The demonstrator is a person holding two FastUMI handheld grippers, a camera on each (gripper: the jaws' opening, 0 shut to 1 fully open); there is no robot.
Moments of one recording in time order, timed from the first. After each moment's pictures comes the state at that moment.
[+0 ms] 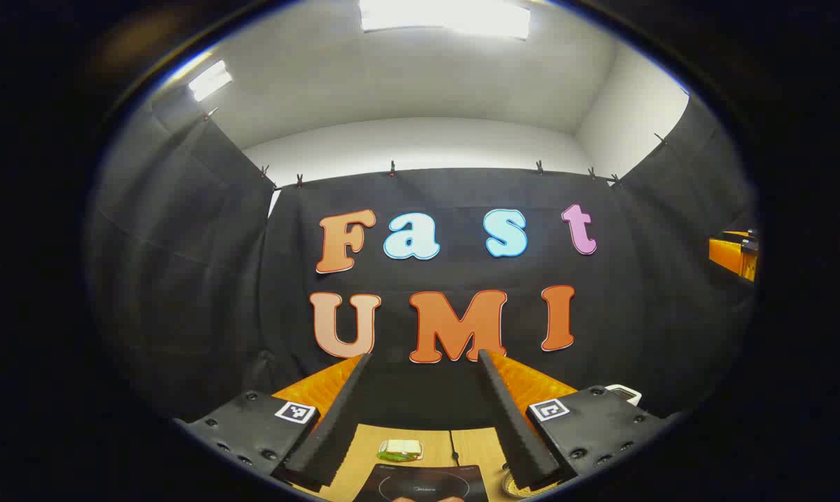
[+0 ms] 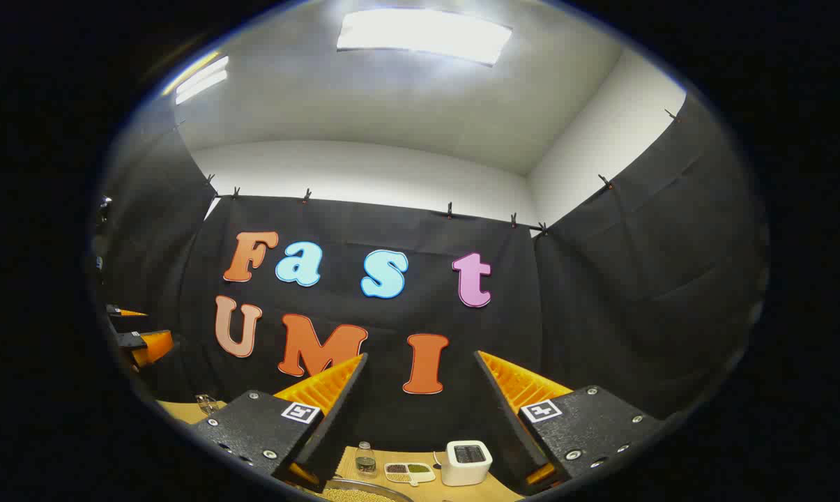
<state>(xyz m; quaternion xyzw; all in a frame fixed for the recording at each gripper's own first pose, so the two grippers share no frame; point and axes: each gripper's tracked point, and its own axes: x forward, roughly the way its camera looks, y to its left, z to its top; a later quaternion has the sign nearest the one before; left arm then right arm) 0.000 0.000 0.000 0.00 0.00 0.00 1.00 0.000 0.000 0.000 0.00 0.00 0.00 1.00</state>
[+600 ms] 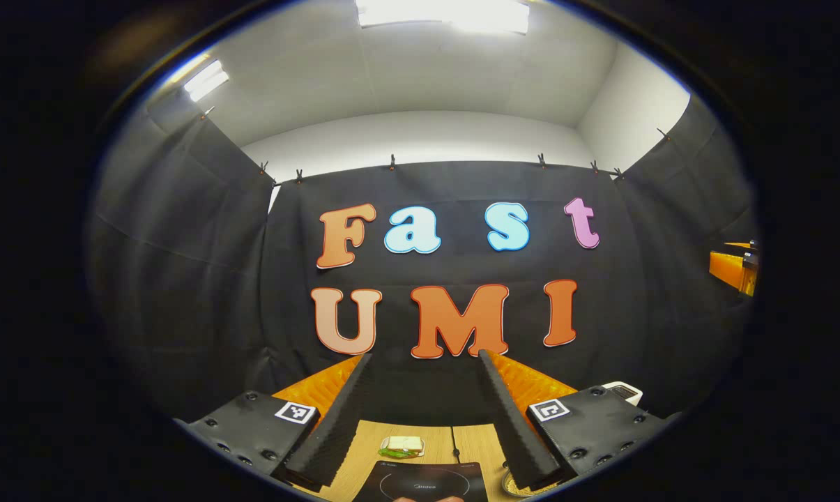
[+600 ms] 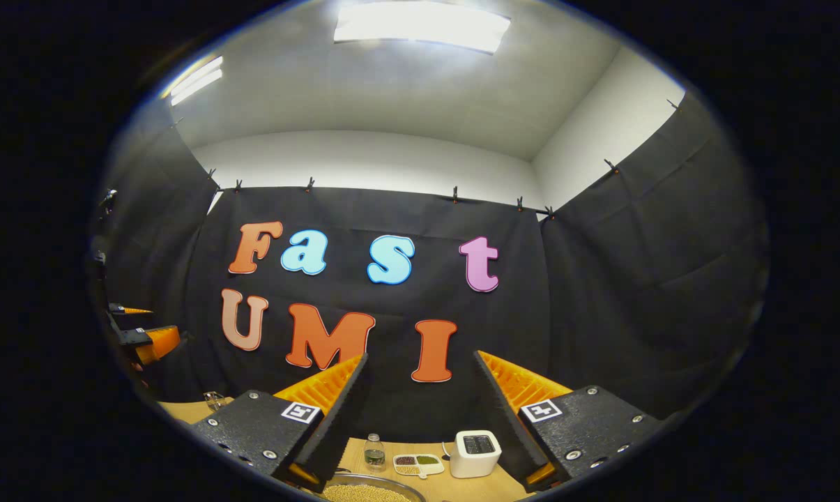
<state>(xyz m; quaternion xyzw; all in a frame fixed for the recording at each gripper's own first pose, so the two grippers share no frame) 0.009 -0.005 -0.004 0.00 0.03 0.00 1.00 0.004 0.008 -0.021 0.01 0.04 0.02 1.00</state>
